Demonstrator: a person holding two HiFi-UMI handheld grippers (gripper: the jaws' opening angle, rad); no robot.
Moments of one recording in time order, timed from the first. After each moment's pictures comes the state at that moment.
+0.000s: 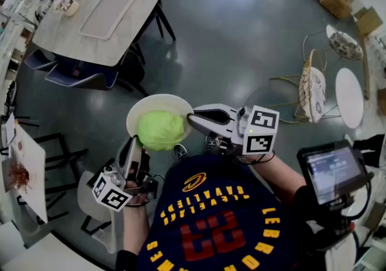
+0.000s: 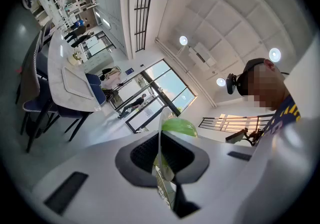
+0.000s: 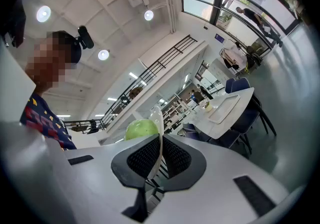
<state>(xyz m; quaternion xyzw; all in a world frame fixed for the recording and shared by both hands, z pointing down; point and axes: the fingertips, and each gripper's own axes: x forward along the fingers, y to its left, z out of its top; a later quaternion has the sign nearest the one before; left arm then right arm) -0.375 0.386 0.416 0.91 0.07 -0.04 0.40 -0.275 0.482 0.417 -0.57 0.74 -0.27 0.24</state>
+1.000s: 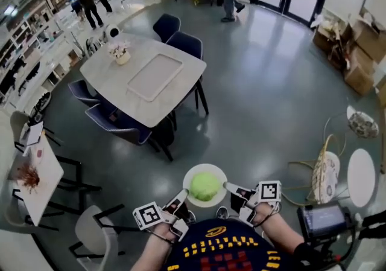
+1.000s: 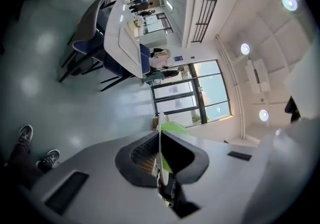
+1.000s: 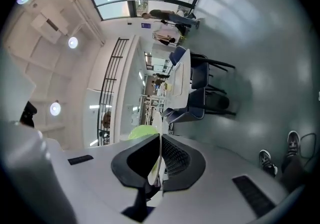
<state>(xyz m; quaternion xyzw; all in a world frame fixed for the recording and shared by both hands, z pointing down) -0.315 0.413 0.514 0.75 -0.01 0.07 0.66 -0.206 0.518 0.555 -0.53 0.55 -0.53 0.36</state>
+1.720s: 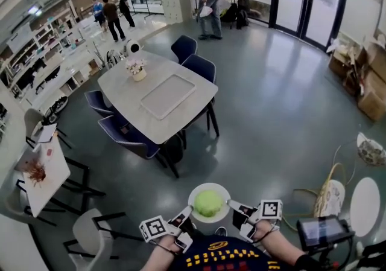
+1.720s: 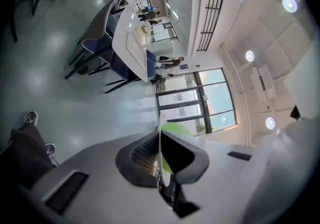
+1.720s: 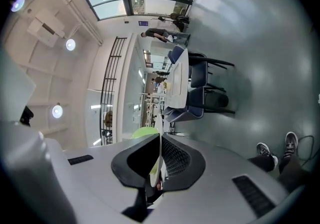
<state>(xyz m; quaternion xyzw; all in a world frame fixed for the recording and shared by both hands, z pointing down) -0.300 0.438 0.544 0.75 -0.09 0.07 0.65 -0.171 0.546 0.568 -0.51 0.54 -0.56 0.37</state>
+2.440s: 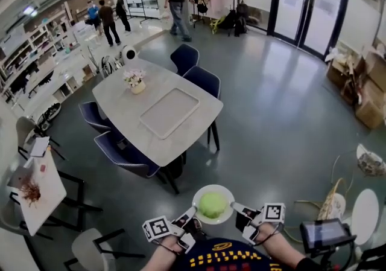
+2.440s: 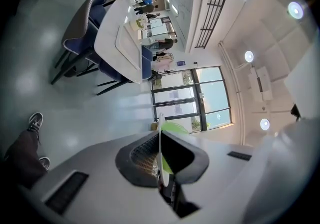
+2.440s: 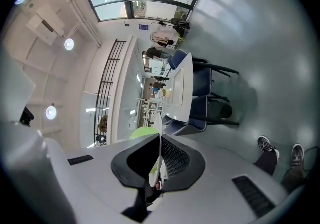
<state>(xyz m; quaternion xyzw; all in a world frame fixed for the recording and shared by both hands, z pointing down) -0.232 0.320 0.540 0.75 -0.04 0.08 0.65 -0.113 0.437 0.562 -0.54 0.52 -0.55 0.37</state>
